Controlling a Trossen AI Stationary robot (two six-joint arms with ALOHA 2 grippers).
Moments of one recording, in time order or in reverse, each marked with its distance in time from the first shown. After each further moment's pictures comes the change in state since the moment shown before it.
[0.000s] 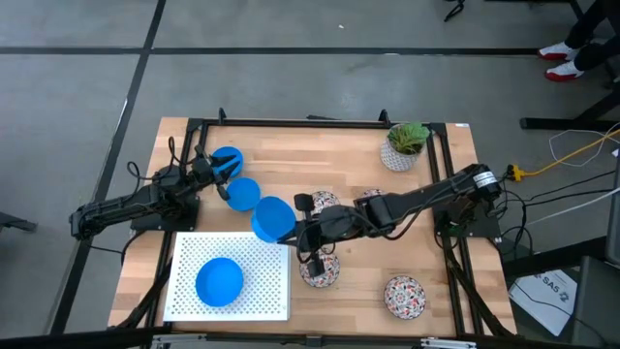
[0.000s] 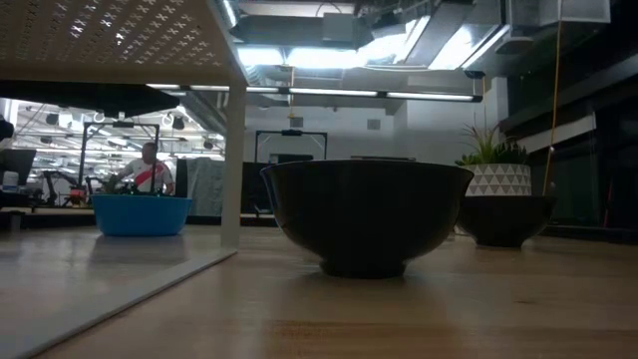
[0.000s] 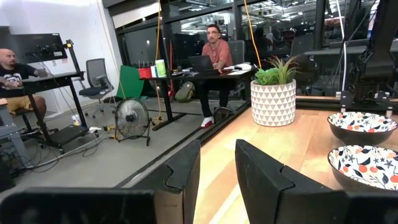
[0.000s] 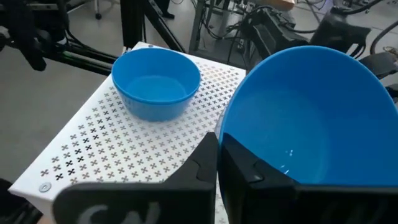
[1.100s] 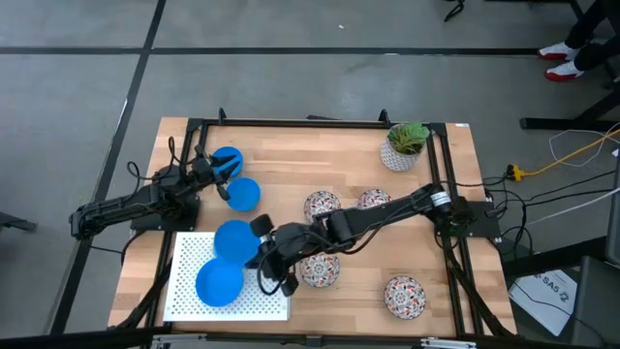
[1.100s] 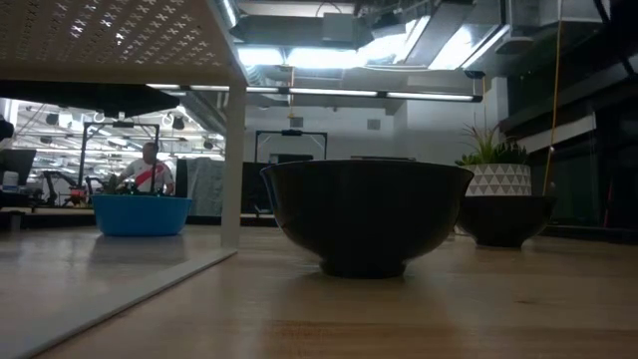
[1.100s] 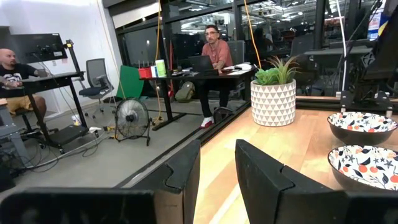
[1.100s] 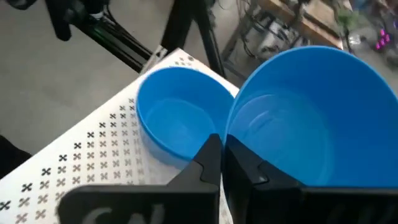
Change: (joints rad) left arm 0.000 0.000 0.000 0.000 0.000 0.000; right arm 0.017 0.410 0.587 -0.205 -0.134 -0.335
